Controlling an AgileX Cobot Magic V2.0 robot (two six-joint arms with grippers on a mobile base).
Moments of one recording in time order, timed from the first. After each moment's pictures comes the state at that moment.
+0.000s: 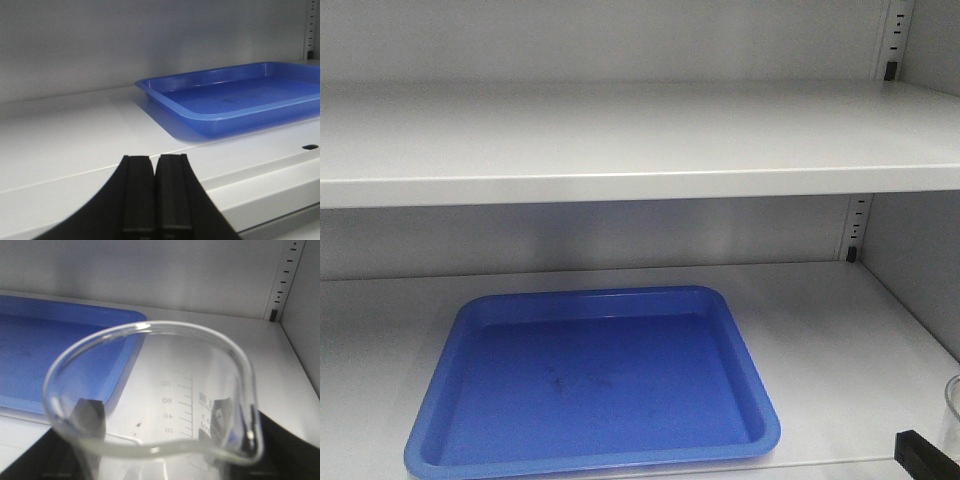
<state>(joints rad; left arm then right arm) -0.26 -0.01 0.03 -0.03 0.01 0.09 0.37 0.64 -0.47 -0.67 0.16 0.58</state>
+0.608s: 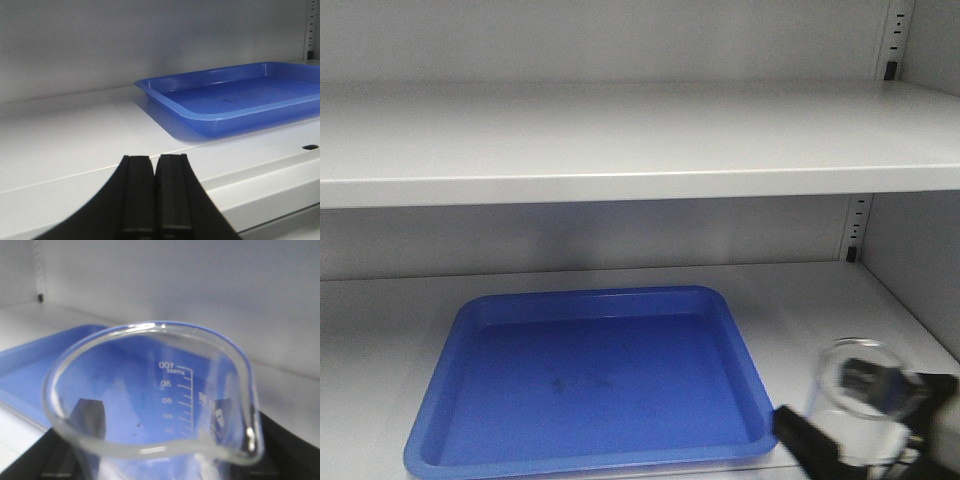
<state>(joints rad) -0.26 -0.01 0.03 -0.03 0.01 0.09 0.37 0.98 -0.49 -0.69 -0.38 0.49</state>
